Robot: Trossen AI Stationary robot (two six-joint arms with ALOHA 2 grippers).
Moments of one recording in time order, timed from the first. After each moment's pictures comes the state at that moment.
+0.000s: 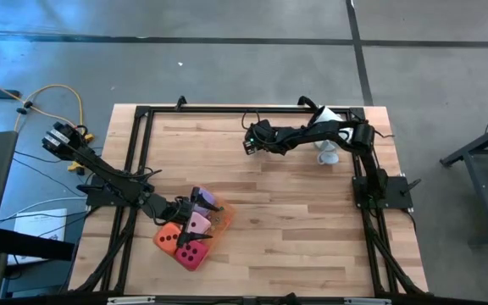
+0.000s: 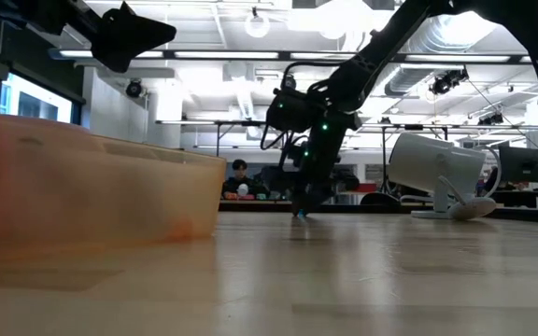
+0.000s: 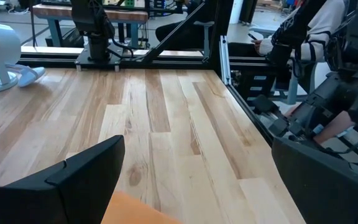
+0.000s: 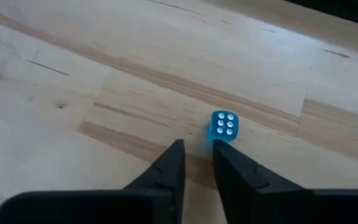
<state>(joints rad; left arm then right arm) -0.56 1.19 0.45 0.60 -0.36 -0.18 -0.37 2.12 1.28 -0.27 0.47 0.73</state>
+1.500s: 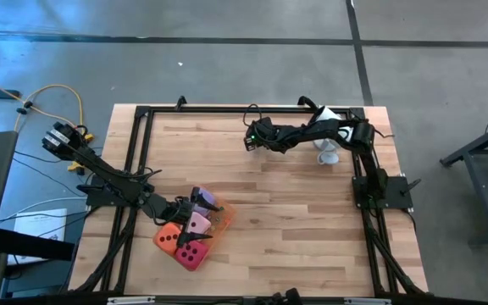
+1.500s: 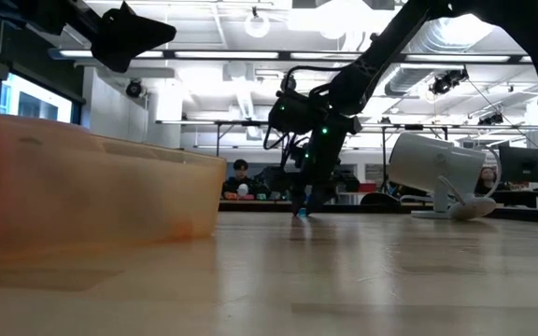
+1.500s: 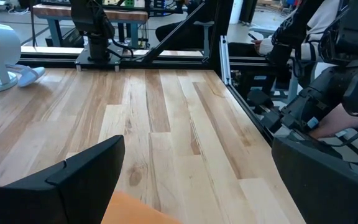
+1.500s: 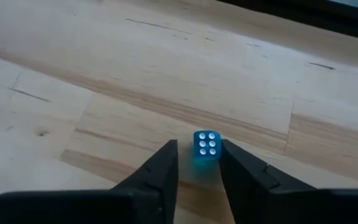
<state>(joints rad) -0.56 1.19 0.45 0.60 -0.36 -0.18 -0.39 2.11 1.27 -0.21 0.50 0.74</state>
